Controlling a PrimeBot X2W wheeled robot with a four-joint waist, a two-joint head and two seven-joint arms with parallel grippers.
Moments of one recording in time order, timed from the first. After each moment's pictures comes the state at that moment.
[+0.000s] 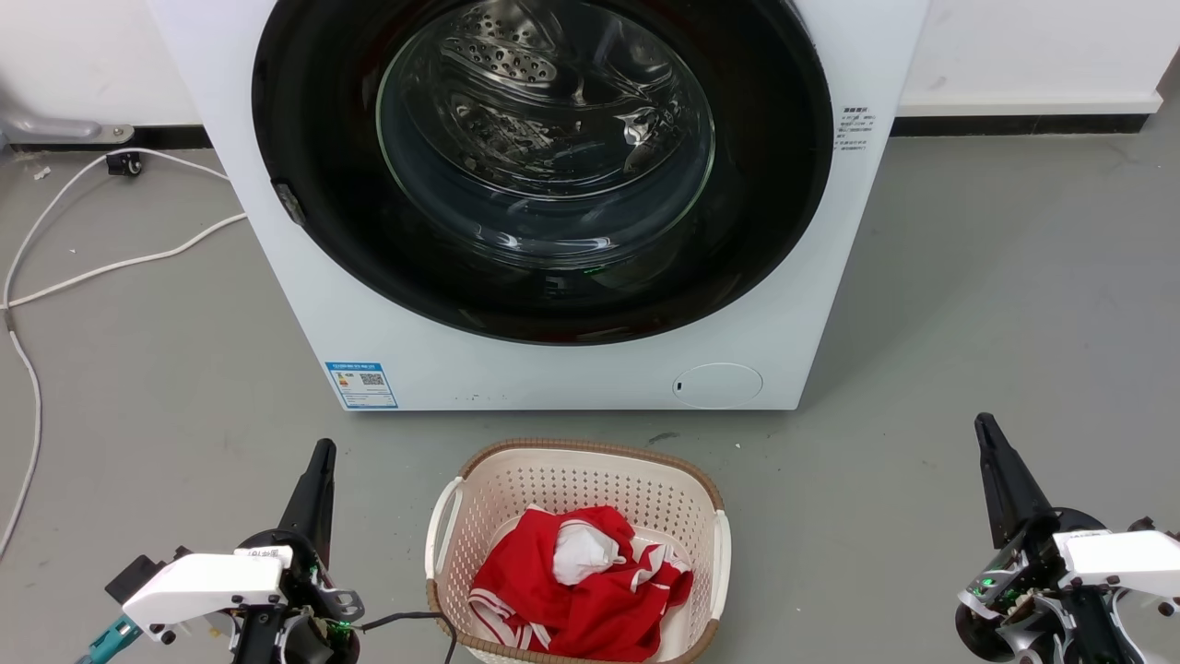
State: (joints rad) left arm -0.10 0.06 0.10 0.25 -1.61 -0.13 0.10; right arm -0.10 -0.07 -0.09 0.24 1.63 0.13 0.10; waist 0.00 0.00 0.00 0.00
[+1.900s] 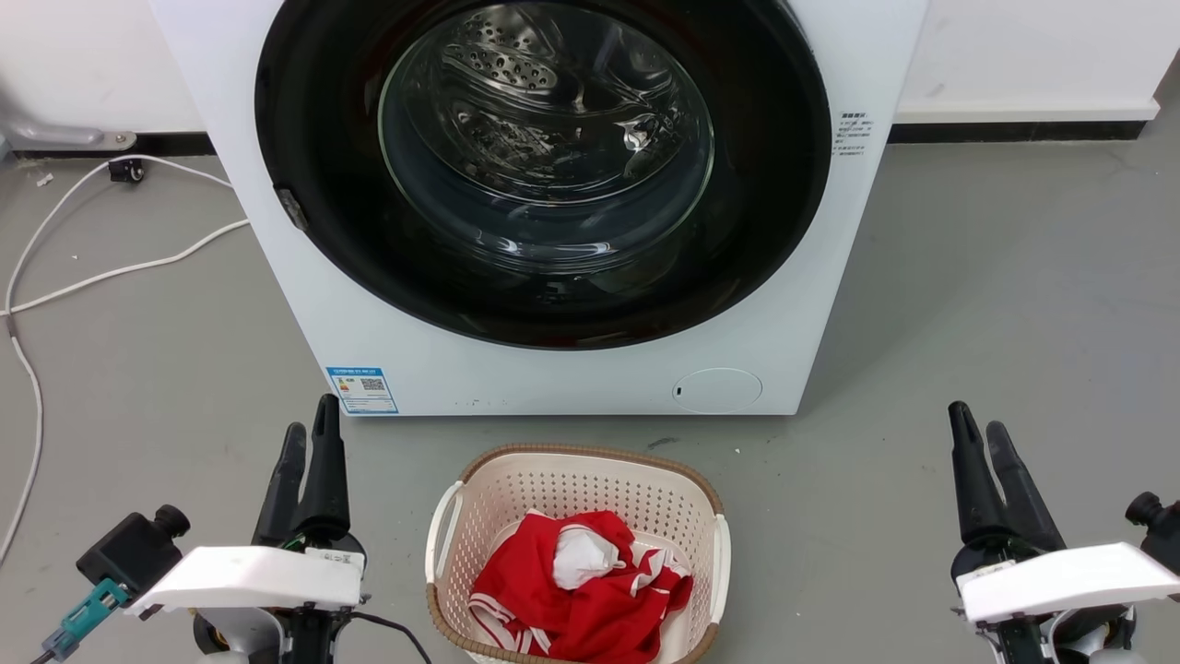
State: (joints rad) left arm -0.04 0.05 0.05 0.05 -0.92 -0.12 -0.08; right arm -0.01 -0.06 -0.02 0.06 0.80 0.13 -0.09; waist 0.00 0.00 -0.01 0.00
